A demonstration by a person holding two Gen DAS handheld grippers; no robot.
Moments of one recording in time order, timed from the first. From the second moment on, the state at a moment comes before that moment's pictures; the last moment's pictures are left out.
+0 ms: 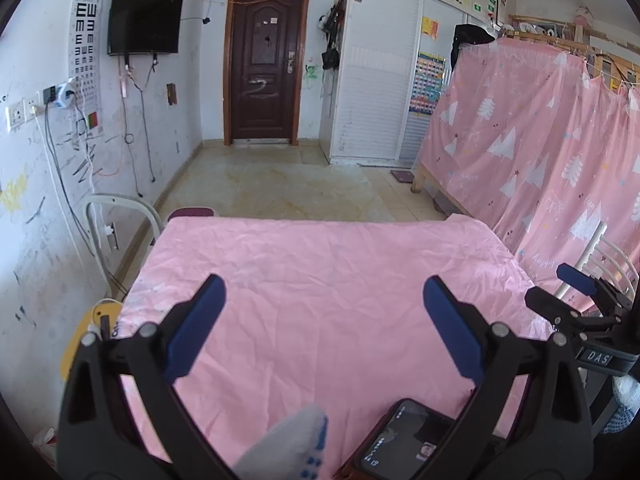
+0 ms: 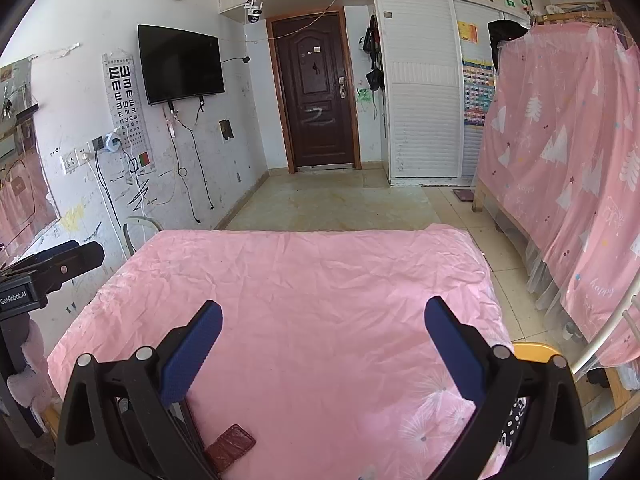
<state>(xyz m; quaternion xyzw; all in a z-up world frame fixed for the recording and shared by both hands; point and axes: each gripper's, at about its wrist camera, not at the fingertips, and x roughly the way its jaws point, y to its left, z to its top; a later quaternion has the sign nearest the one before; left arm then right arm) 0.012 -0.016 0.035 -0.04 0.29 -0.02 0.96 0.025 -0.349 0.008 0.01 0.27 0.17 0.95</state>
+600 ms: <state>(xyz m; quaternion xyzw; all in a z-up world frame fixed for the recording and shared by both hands) 0.017 -0.018 0.027 -0.04 0.30 -0.02 0.95 0.024 -0.351 0.008 0.01 0.27 0.17 0.95</state>
